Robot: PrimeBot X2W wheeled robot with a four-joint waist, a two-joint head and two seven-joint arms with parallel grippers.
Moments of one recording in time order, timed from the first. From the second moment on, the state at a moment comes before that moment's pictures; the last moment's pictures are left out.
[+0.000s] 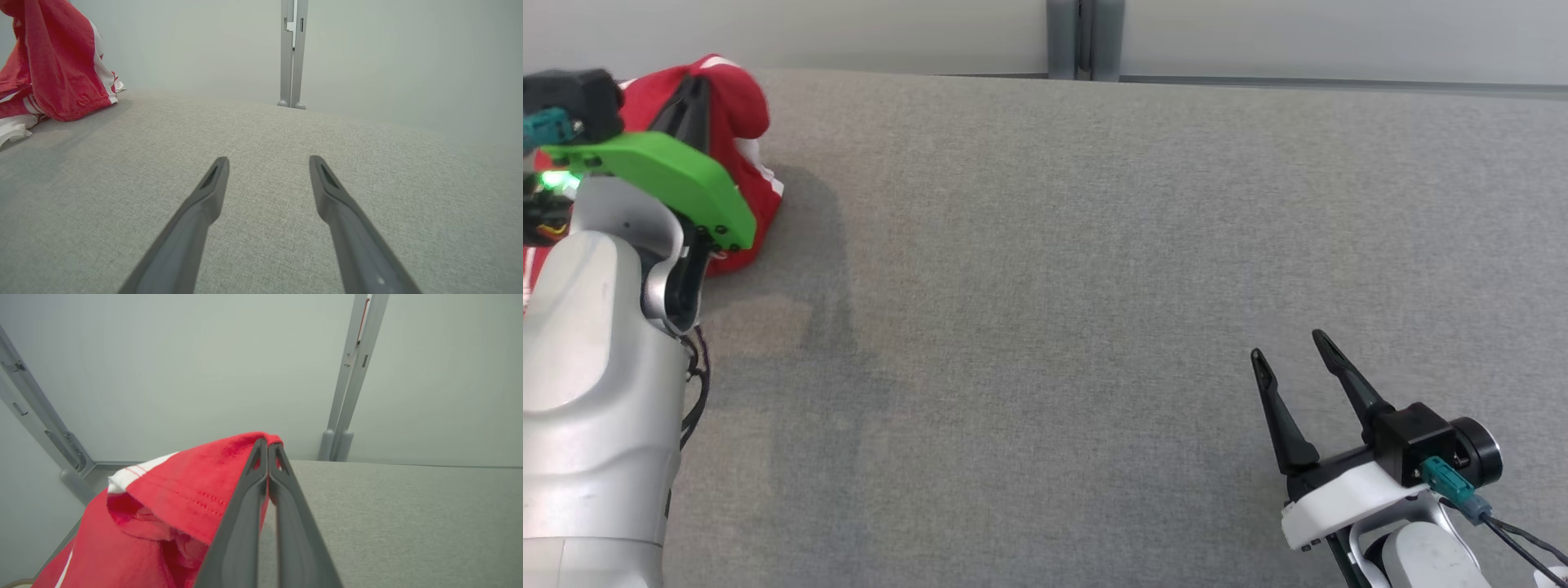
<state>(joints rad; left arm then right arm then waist) -0.83 0.27 -0.17 0.68 -0.41 -0.13 0.07 -0.08 -0.13 0.15 0.15 0.10 0.13 -0.26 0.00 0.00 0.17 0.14</state>
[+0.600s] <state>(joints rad) -0.52 0.18 -0.27 -0.31 -0.81 -0.02 0.47 -0.03 -0.08 0.12 0.16 0.10 0.13 -0.26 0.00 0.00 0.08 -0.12</state>
